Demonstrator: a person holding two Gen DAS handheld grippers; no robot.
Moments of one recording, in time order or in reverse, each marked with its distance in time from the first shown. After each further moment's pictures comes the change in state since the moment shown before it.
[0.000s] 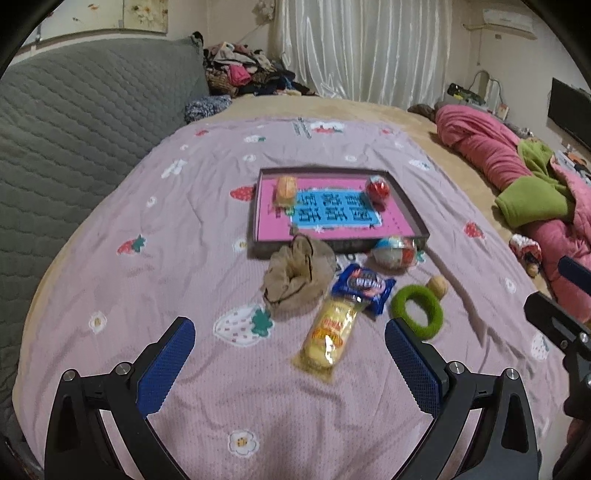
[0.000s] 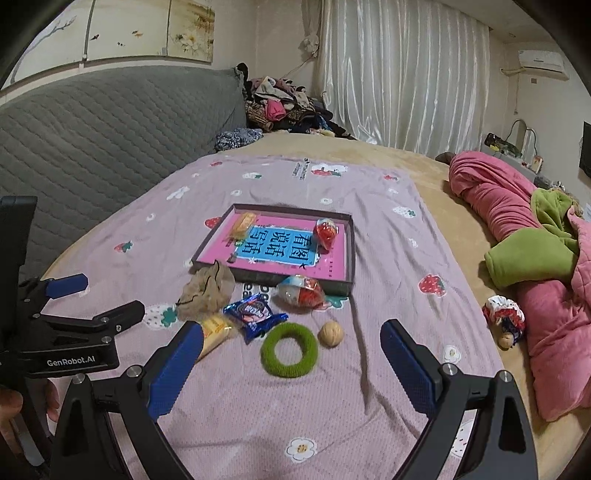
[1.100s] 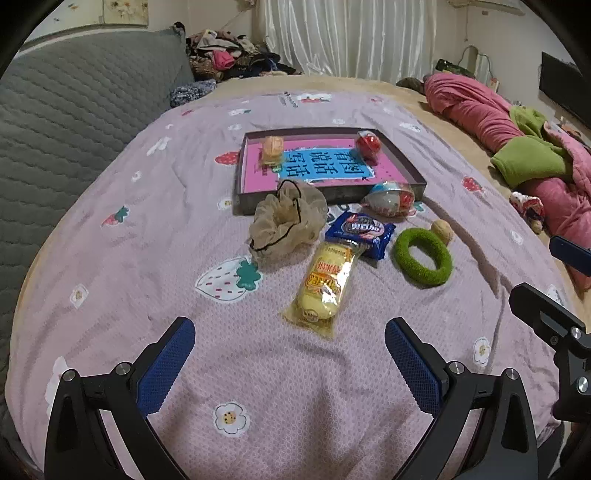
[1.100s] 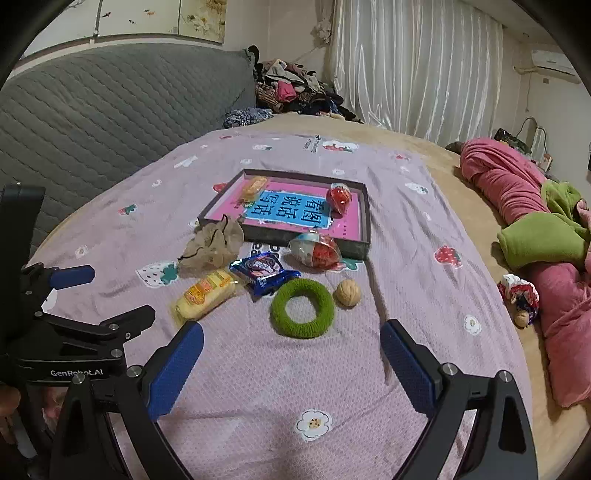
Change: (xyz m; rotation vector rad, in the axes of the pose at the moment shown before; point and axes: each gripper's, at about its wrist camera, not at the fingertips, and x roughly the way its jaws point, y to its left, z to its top) left arm 0.029 -0.011 -0.047 0.067 0.061 -0.011; right arm 0.025 0.013 -0.047 -0.034 0.059 0.015
